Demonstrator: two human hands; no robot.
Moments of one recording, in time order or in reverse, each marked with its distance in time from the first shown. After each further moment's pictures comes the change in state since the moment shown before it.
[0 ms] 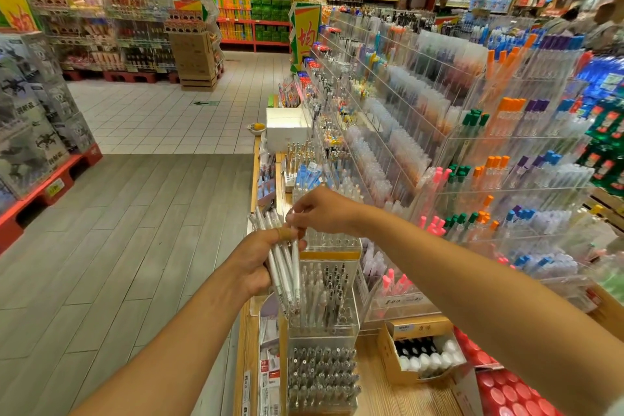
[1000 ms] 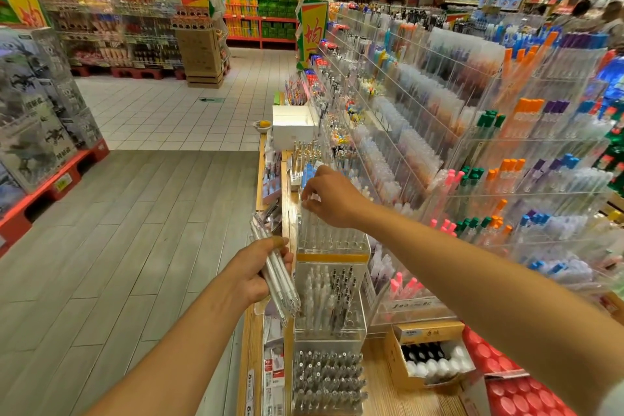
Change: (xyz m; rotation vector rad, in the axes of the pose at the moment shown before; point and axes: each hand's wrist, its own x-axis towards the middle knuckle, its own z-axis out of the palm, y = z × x) left_hand 0.013 -0.004 -0.025 -0.032 0.296 -0.107; right_hand 0.029 0.007 -0.005 -0.512 0.274 -0.186
